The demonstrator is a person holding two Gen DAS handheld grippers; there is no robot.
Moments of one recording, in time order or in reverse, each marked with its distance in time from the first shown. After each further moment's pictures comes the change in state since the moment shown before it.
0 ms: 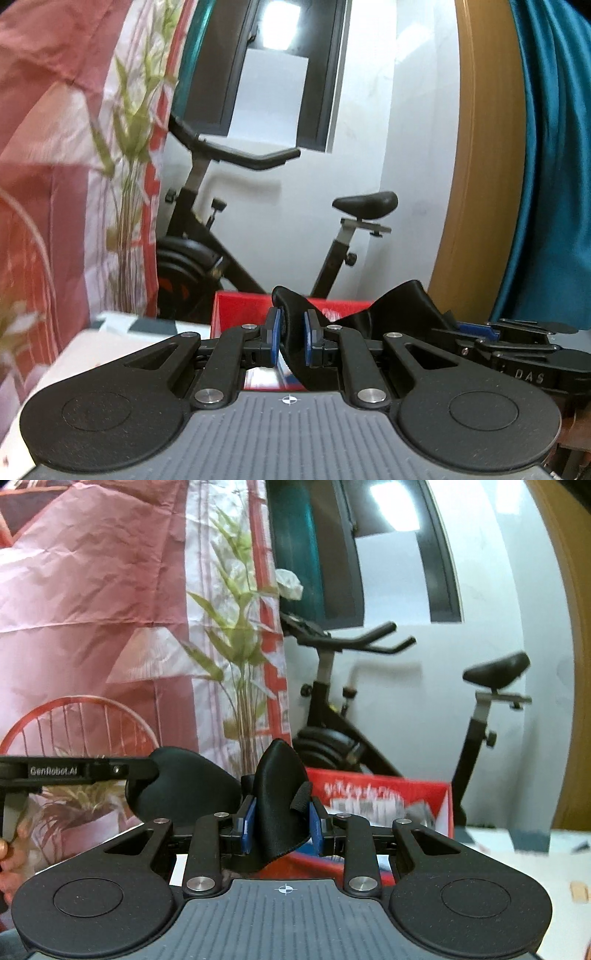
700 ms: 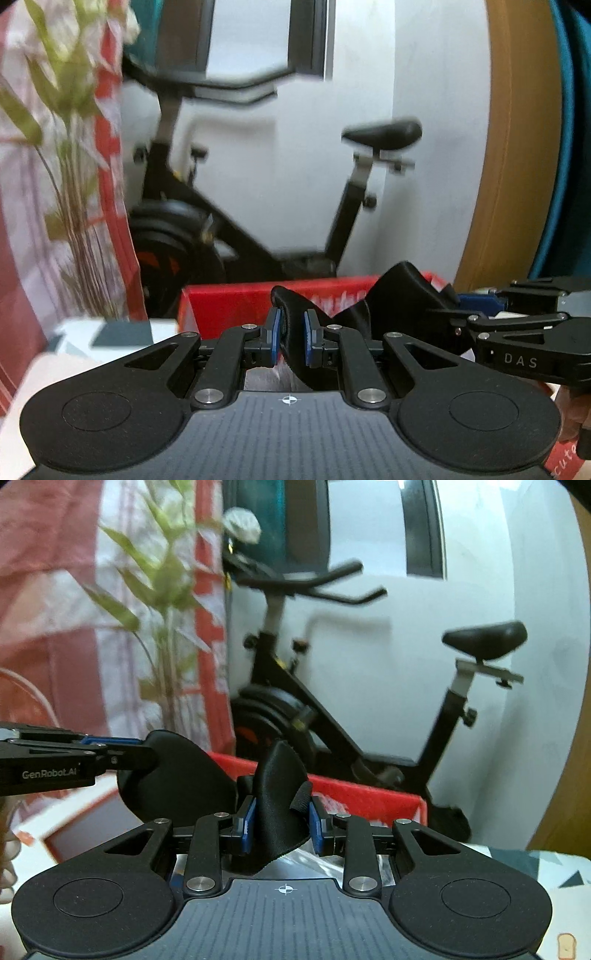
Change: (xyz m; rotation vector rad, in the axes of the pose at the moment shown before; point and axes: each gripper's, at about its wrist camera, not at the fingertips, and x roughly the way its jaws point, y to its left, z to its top) left arm 0.182 0.010 0.004 0.082 0.244 0.002; right arm 0.160 -0.087 0.016 -0.016 0.201 -0.150
